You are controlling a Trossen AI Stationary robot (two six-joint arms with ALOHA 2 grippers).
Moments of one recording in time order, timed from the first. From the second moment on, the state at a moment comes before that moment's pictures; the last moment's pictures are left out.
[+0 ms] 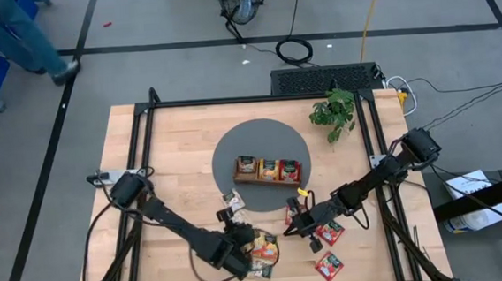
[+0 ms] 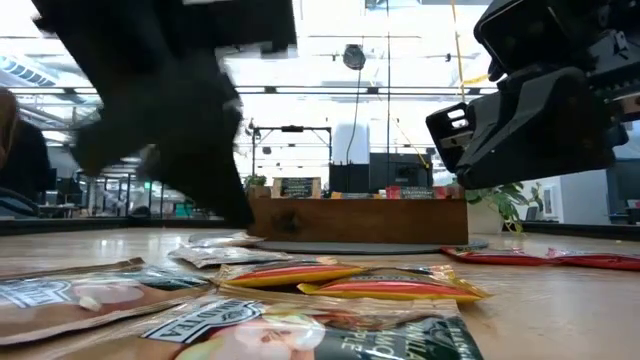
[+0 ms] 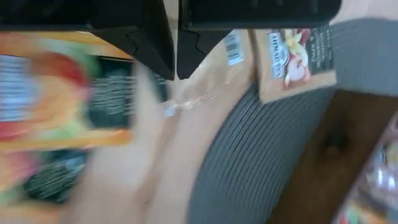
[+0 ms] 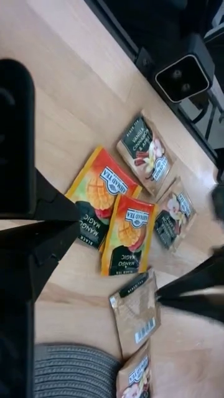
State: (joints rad) left arm -0.61 2.11 1.46 -0.71 -0.65 -0.78; right arm 0.48 1.74 0.58 0.67 0.07 0.03
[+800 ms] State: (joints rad) left arm -0.65 2.12 1.40 -0.49 -0.51 -0.77; right arm 0.26 1.95 0.71 0.69 -0.20 0.37
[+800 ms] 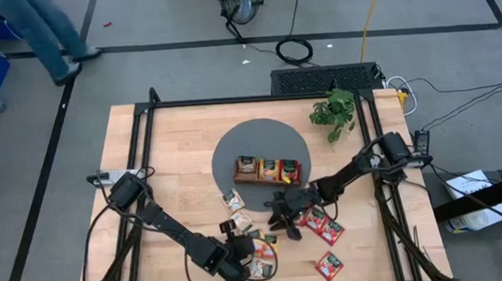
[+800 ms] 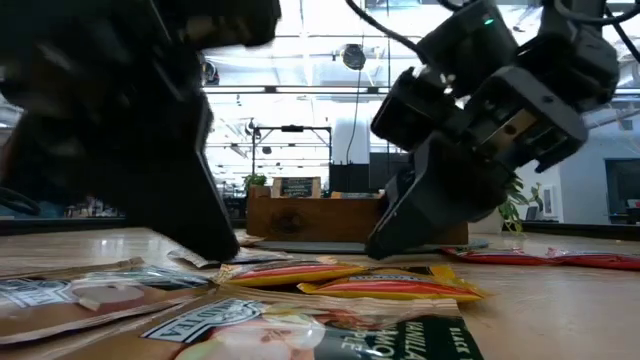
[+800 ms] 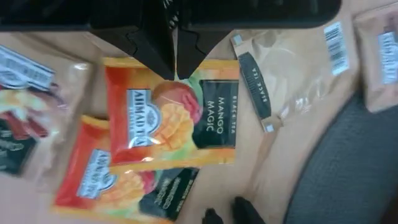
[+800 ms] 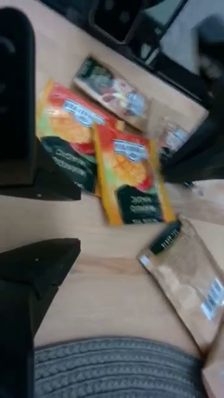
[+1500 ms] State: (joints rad) left arm -0.58 2.12 1.32 -0.30 -0.47 -0.70; right arm 0.25 1.95 0.72 0.65 -0.37 0.51
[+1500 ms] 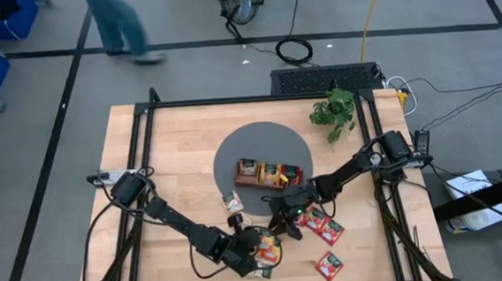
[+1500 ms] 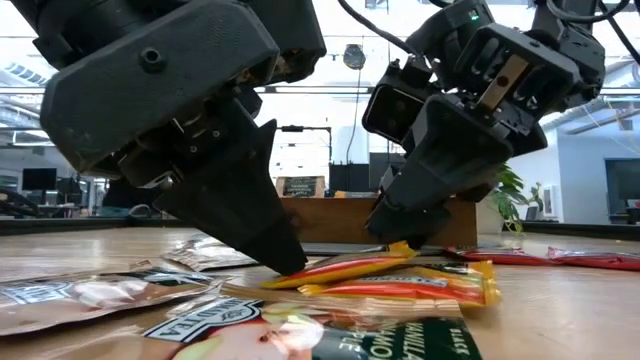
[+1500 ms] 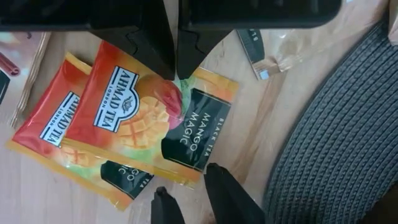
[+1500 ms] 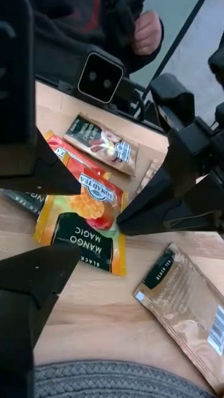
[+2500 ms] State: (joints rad) left arm -0.58 2.12 1.32 -0.28 -0.52 -0.69; right arm 0.43 1.79 0.71 0.37 0.08 0.66
